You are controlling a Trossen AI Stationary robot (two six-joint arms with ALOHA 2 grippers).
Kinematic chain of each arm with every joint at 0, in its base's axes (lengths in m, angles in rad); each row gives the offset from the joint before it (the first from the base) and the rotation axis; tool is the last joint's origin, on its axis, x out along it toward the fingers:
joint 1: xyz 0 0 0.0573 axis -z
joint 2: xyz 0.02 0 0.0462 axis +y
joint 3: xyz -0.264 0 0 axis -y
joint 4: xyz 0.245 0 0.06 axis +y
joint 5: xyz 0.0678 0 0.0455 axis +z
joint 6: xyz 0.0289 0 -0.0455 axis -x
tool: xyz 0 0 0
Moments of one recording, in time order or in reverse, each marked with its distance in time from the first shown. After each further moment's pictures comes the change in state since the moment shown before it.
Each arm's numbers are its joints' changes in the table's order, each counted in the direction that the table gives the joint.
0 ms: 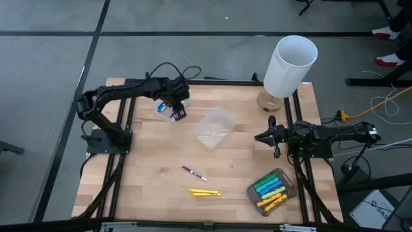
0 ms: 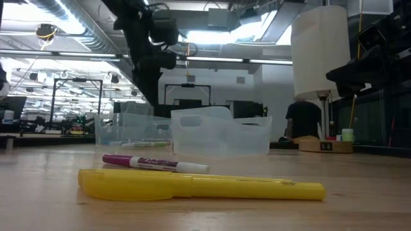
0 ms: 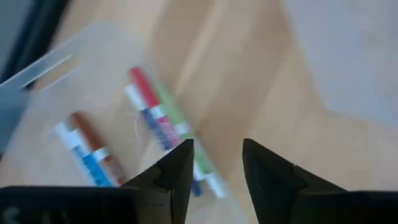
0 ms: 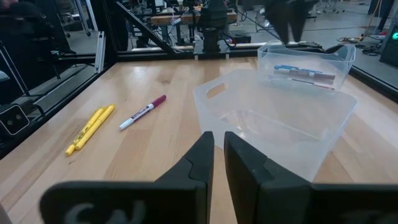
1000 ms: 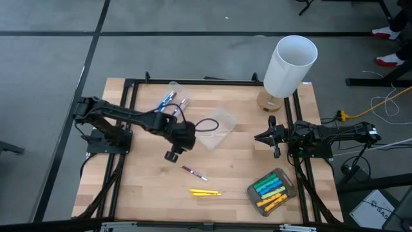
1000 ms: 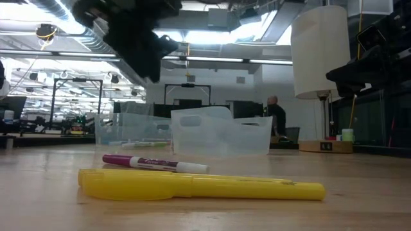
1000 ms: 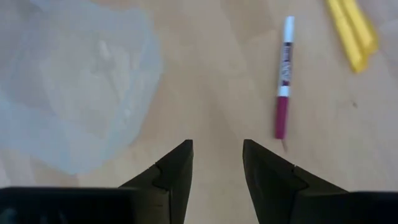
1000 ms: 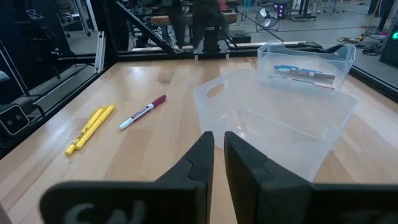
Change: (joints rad) left arm 0.570 -0.018 0.000 -0.043 -0.068 -0.248; right arm 0.000 0.000 0.000 0.000 0.000 0.000
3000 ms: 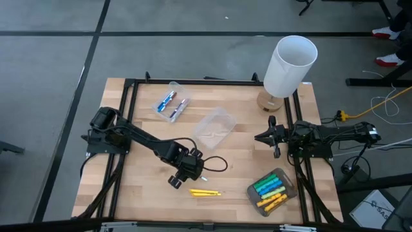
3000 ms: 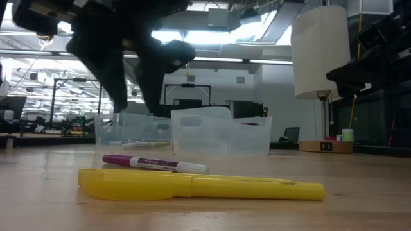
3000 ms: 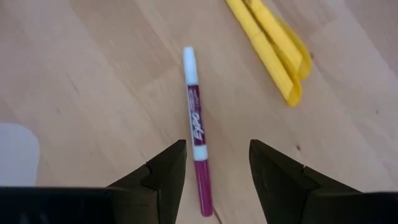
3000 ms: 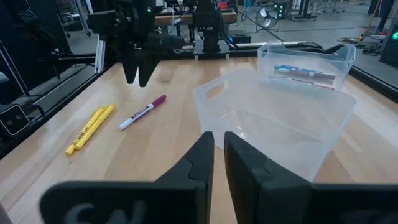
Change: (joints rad) left arm 0.260 0.280 0.094 -0.128 0.012 0.043; right arm 0.000 0.000 0.000 0.000 0.000 0.000
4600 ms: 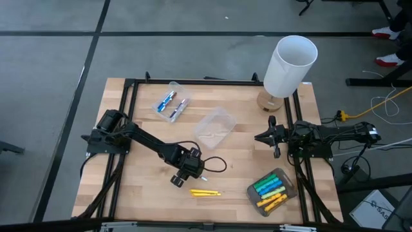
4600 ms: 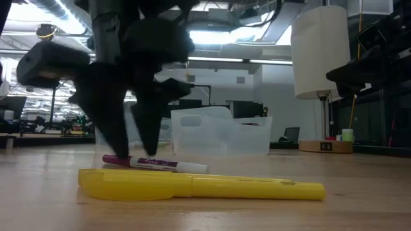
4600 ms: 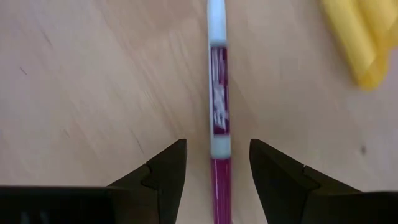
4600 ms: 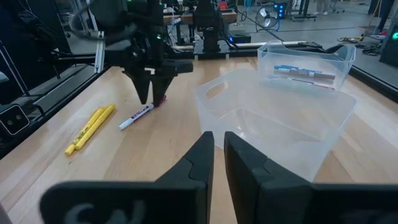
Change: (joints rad) left arm -0.013 0.079 -0.084 -0.111 0.057 0.052; right arm 0.000 0.000 0.000 0.000 0.000 0.000
